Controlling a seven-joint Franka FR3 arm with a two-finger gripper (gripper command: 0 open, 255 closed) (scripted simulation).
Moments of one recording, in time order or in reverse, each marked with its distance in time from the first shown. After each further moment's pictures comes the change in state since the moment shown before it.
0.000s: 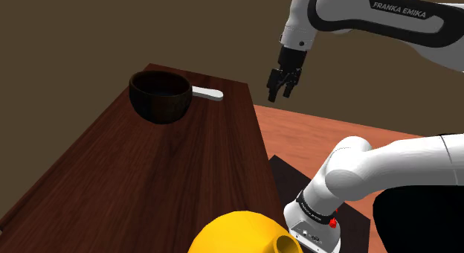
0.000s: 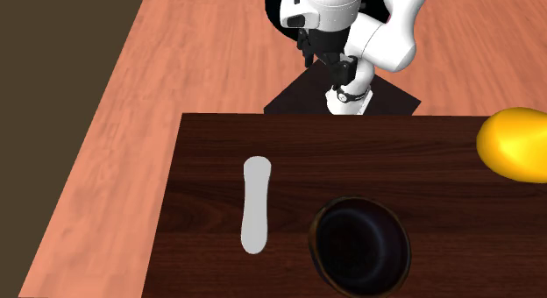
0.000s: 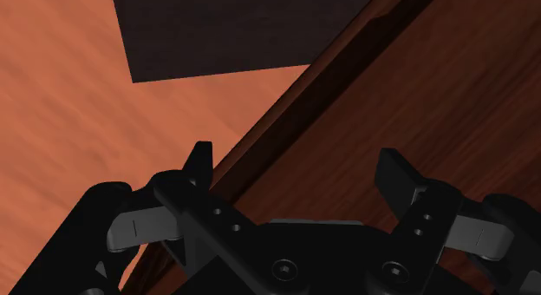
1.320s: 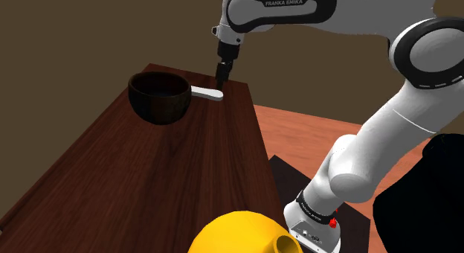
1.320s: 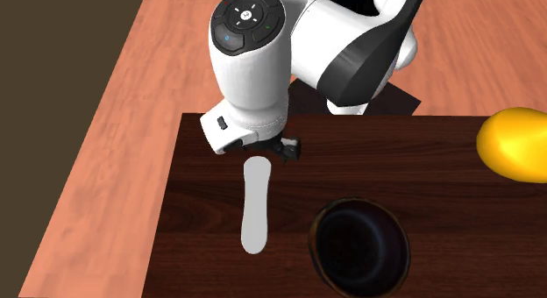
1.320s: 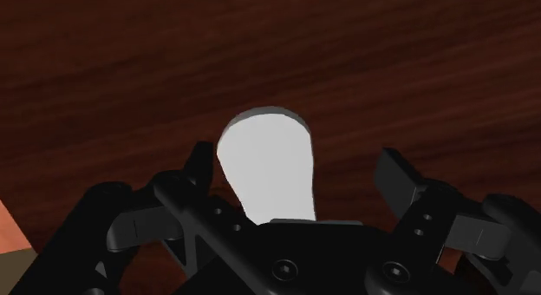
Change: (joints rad) arm 0.136 0.639 -0.062 0.392 -0.045 0.331 -0.517
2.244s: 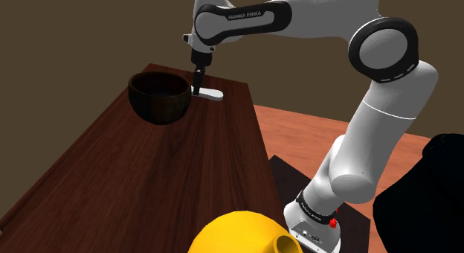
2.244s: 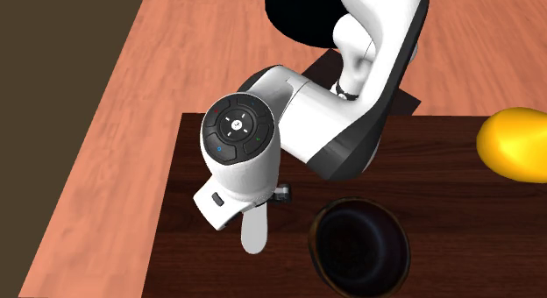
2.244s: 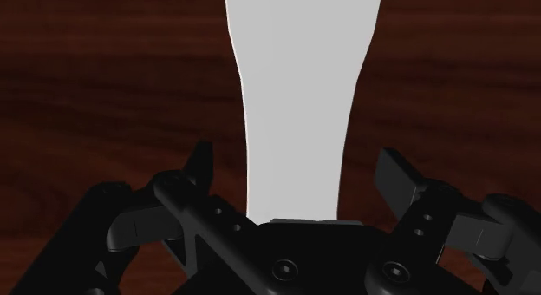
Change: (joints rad) arm 0.037 0.250 0.031 0.165 0.009 0.122 -0.172
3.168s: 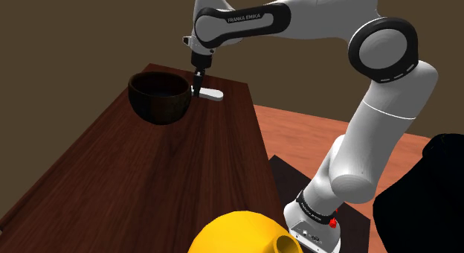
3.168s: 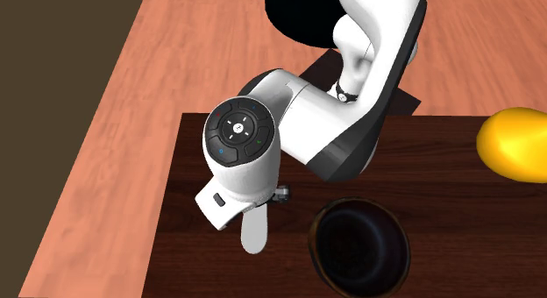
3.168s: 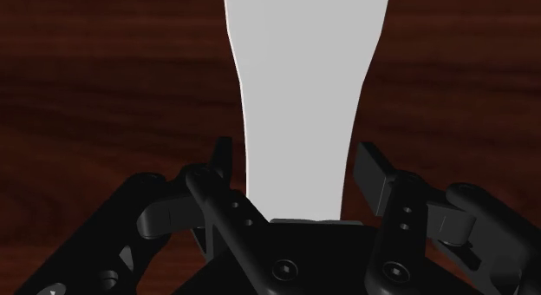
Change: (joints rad) arm 0.000 0.001 0.000 -0.017 0.000 0.018 0.000
